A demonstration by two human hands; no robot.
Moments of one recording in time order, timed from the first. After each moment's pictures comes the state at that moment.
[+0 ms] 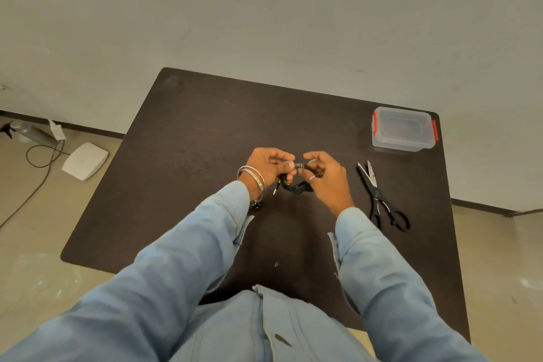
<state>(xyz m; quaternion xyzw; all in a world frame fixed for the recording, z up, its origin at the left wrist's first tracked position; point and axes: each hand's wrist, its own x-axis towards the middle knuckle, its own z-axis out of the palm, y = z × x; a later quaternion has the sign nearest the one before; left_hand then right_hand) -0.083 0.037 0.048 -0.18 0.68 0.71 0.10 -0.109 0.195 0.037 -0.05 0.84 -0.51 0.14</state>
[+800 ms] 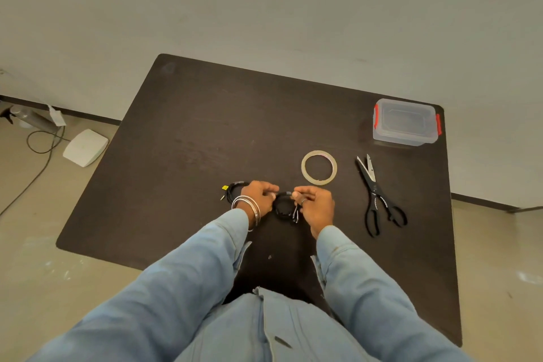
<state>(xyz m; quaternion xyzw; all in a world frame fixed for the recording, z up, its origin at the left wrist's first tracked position) -0.045 0.050 -0.032 -0.29 0.78 0.52 0.22 -0.068 0.196 -0.031 0.17 0.80 -0.53 0.21</state>
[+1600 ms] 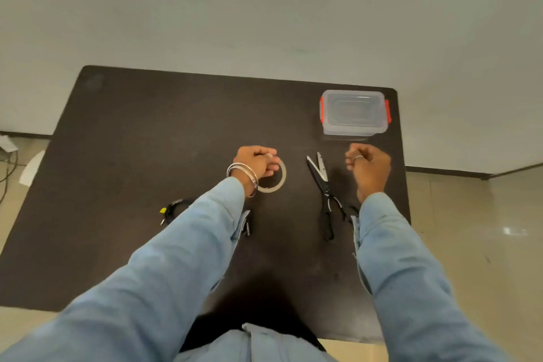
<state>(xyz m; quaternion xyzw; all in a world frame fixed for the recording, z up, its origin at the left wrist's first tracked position) -0.174 0.149 0.002 -0.33 0.68 0.64 0.15 -0.204 0.369 -0.004 0.28 0.78 -0.57 0.02</state>
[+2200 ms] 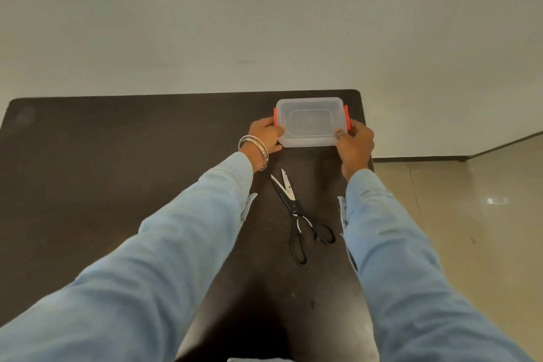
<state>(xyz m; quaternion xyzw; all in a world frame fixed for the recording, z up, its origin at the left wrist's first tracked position) -0.304 0.236 -0.004 -0.30 0.66 0.66 0.20 -0.290 0.404 -0.007 0.29 0.79 -0.54 0.00</state>
